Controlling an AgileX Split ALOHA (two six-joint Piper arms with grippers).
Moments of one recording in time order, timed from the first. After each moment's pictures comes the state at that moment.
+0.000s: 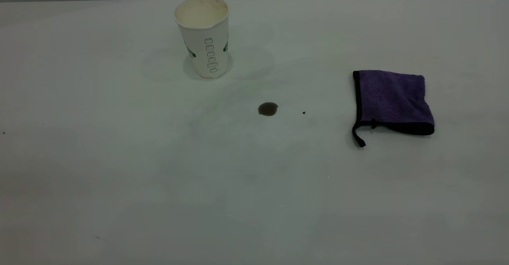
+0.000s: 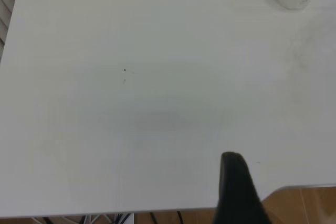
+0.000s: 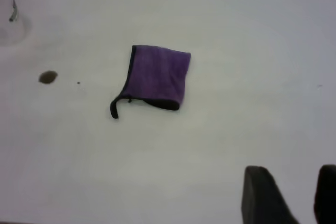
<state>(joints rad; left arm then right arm) -0.05 -0.02 -0.49 0.02 1.12 -0.01 0.01 0.03 -0.49 0.07 1.12 0.00</state>
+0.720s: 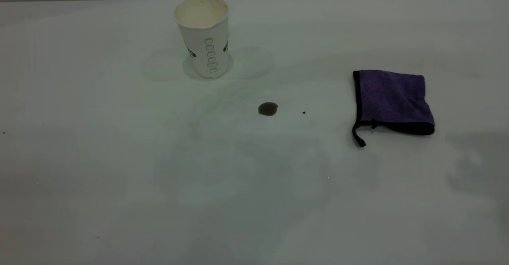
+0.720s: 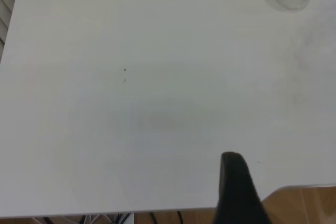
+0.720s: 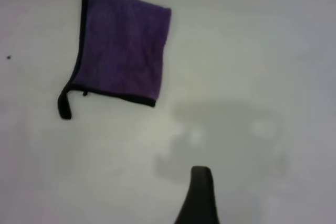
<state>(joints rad) -0.05 -0.02 -0.49 0.02 1.12 -0.01 0.01 1.33 -0.77 0.01 0.58 -0.01</state>
